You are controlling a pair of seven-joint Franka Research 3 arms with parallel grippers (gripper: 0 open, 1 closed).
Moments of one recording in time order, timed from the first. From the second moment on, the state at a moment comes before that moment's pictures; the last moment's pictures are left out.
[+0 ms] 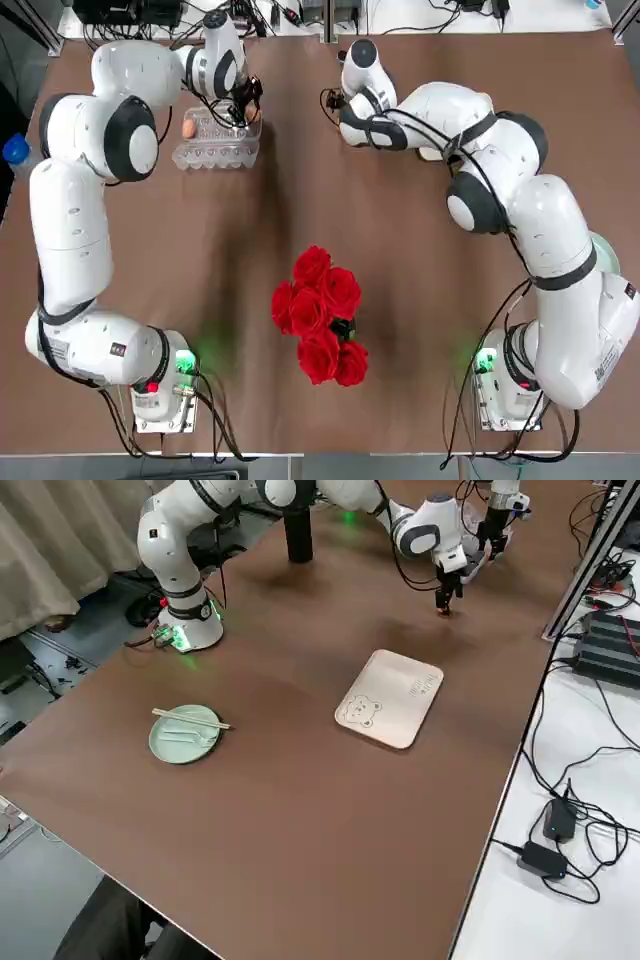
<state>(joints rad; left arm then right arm) -0.23 0.76 -0.11 -1.59 0.04 2.44 -1.18 0.73 0.99 -0.13 -1.27 -0.04 2.56 0.84</state>
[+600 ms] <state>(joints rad) -0.23 0.76 -0.11 -1.59 0.04 2.44 -1.18 0.75 1.00 -0.13 -1.27 -0.06 2.55 0.84</state>
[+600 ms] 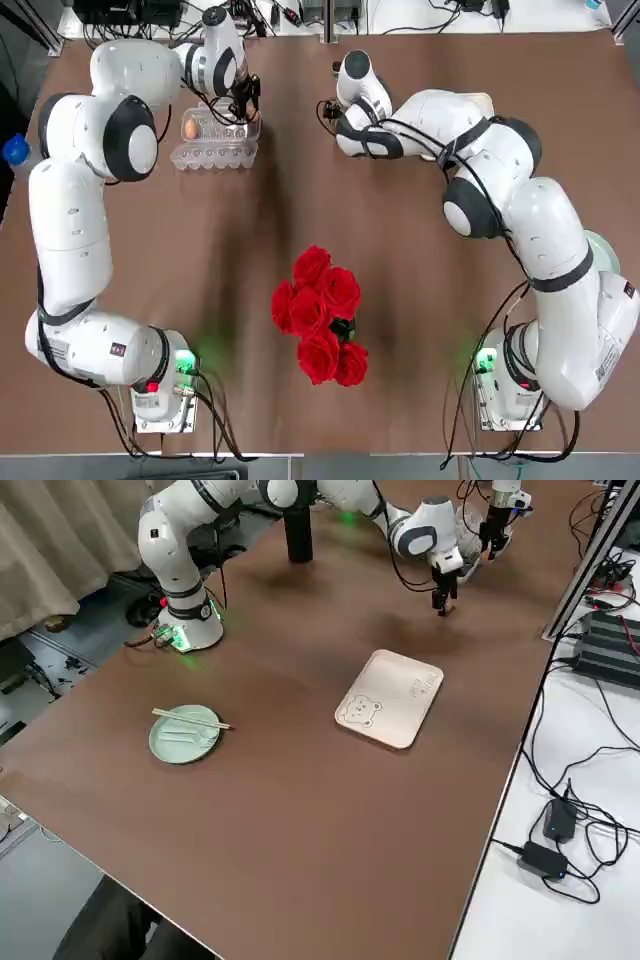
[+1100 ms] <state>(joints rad) -0.23 0.66 -0.11 -1.55 0.04 2.33 -1.18 0.75 1.00 -0.13 -1.27 -0.06 2.54 0.84</state>
